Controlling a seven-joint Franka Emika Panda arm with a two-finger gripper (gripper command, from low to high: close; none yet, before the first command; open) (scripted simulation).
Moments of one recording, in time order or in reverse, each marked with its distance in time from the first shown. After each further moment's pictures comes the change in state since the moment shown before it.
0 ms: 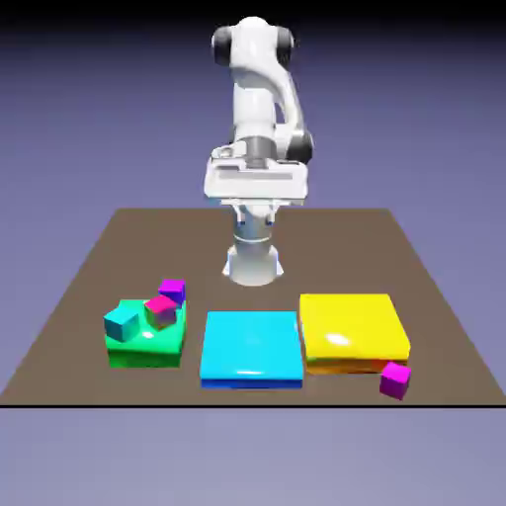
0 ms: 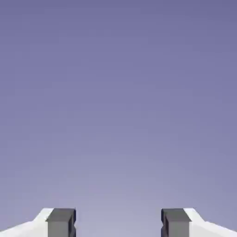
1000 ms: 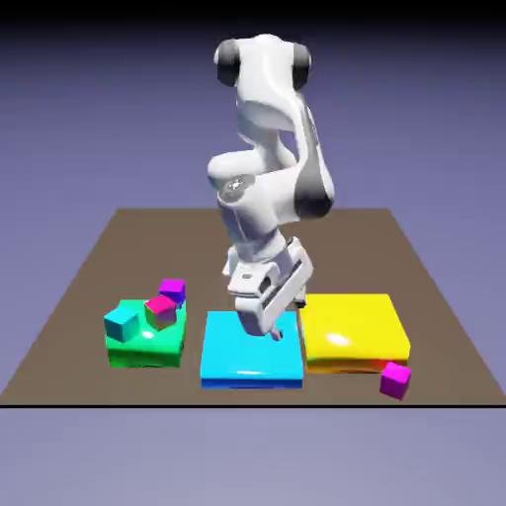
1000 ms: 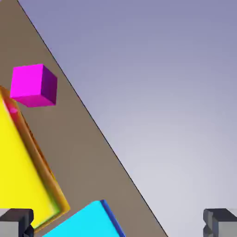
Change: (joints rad) arm 0.340 0.816 -0.322 0.739 0.554 -0.862 -1.305
